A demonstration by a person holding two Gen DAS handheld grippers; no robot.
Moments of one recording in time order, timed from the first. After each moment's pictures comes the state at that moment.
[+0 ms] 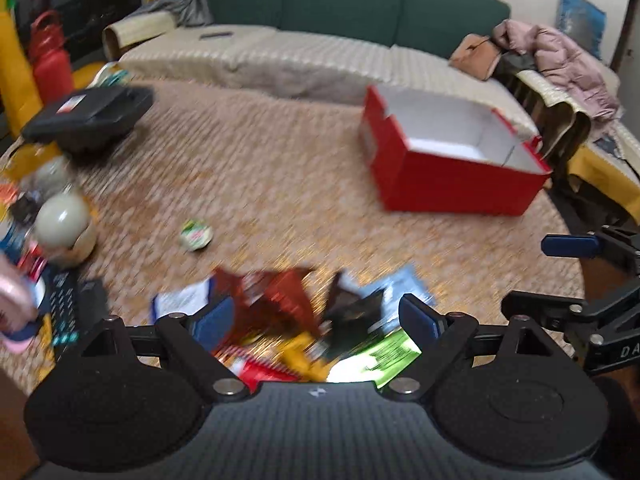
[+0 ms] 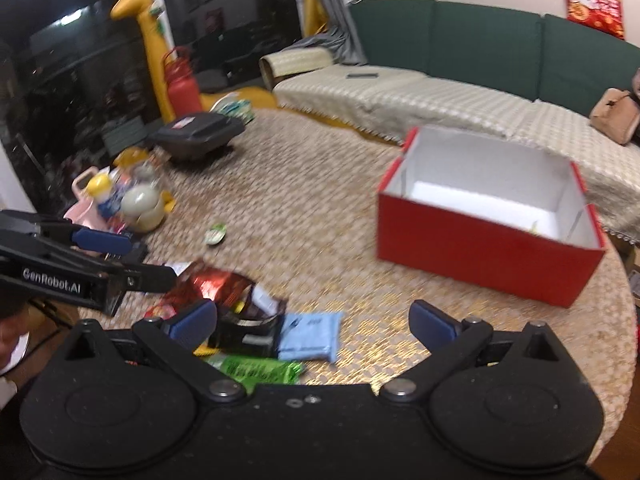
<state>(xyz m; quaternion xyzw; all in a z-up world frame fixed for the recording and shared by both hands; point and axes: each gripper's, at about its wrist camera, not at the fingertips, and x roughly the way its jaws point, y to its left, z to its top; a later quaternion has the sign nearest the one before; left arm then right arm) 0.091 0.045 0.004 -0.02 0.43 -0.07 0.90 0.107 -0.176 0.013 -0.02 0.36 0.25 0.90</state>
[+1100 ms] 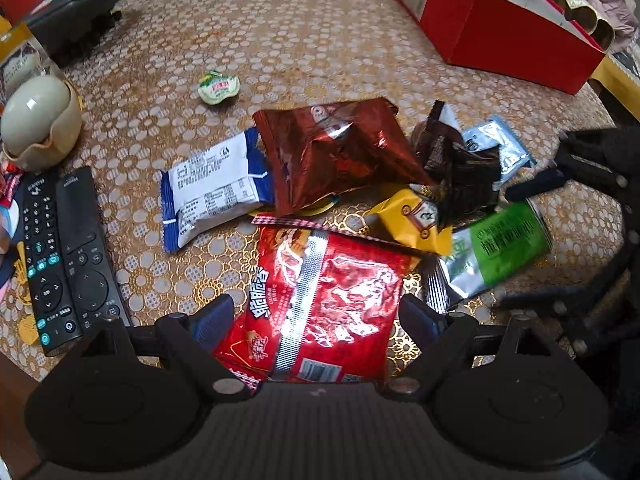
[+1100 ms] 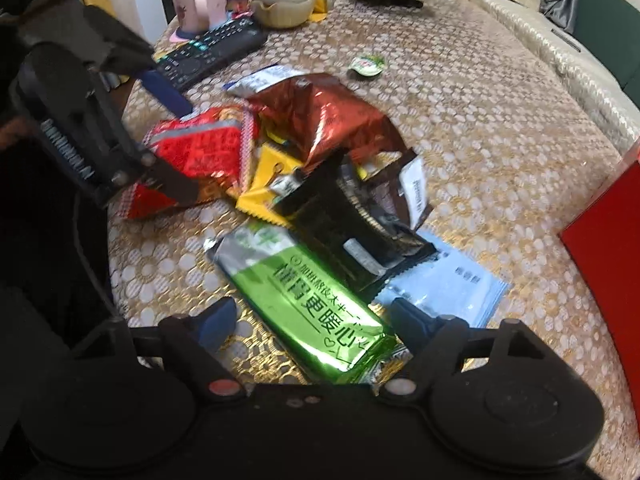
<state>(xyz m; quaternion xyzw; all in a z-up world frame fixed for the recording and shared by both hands) 0.106 0.092 -0.099 0.03 0.56 -0.09 0.83 0.127 -0.083 -0.091 -0.27 0.44 0.43 0.74</state>
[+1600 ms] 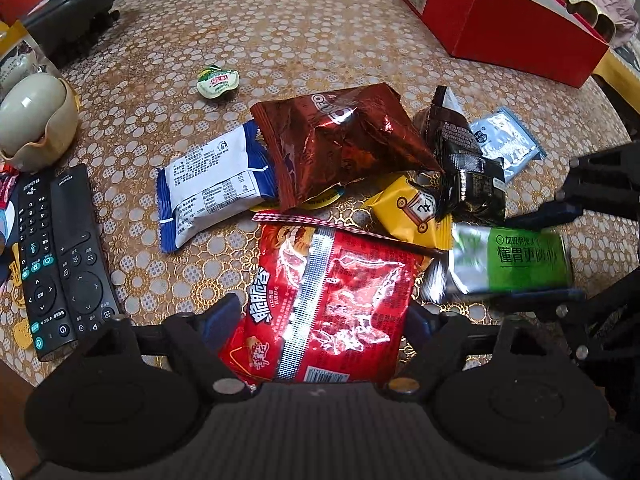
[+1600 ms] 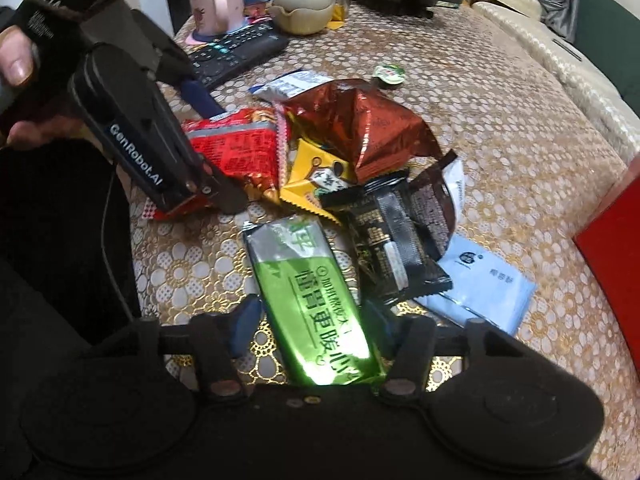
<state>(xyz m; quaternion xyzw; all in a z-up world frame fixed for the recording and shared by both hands) 0.106 0.090 -0.107 0.04 0.55 -0.09 0.83 0.108 -0.074 -0.091 -0.26 0.42 0.42 0.76</state>
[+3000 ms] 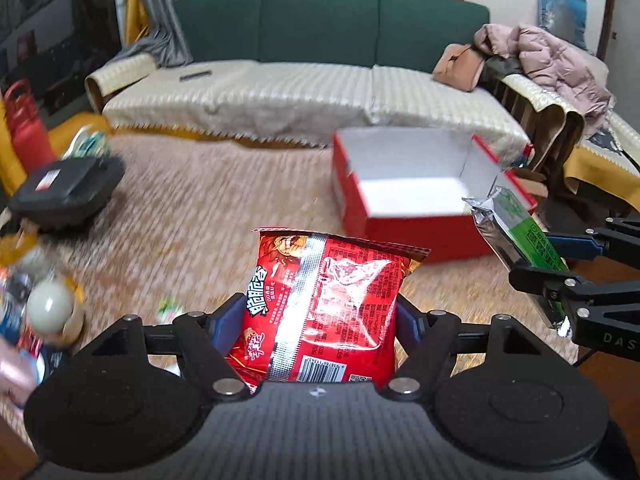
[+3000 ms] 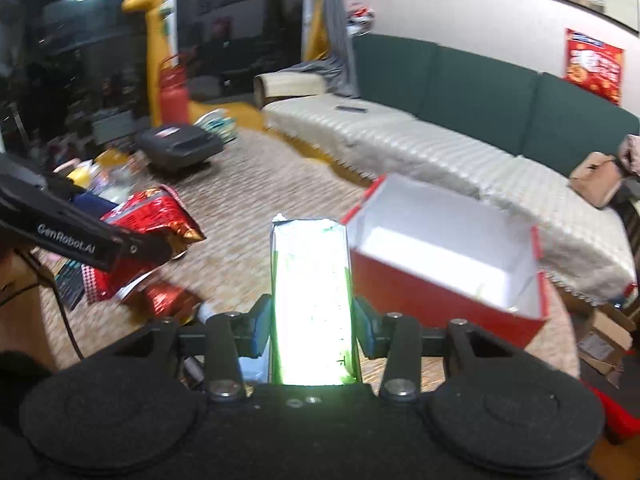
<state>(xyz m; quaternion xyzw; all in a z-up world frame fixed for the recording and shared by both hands) 0.142 -0.031 0.057 0.03 0.39 -0.09 0.92 0.127 -0.225 0.054 -0.08 0.29 0.21 0.93</state>
